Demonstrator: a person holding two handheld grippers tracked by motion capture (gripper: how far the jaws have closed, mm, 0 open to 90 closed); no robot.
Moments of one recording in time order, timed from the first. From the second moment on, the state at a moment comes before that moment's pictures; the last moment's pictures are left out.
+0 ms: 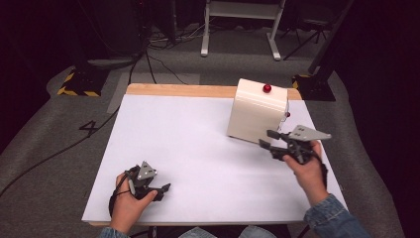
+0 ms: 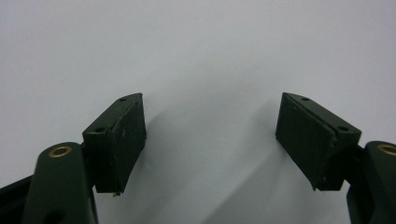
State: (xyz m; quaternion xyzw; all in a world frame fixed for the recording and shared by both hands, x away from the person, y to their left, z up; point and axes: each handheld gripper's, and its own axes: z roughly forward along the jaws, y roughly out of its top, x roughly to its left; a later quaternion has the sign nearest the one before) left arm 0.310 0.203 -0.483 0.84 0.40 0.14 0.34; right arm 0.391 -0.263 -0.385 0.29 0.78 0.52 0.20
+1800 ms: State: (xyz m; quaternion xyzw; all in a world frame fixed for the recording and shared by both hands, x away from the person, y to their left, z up) left arm 0.309 0.203 -0.483 0.84 0.39 0.15 0.34; right arm 0.563 -0.337 -0.359 0.35 0.76 0.48 0.27
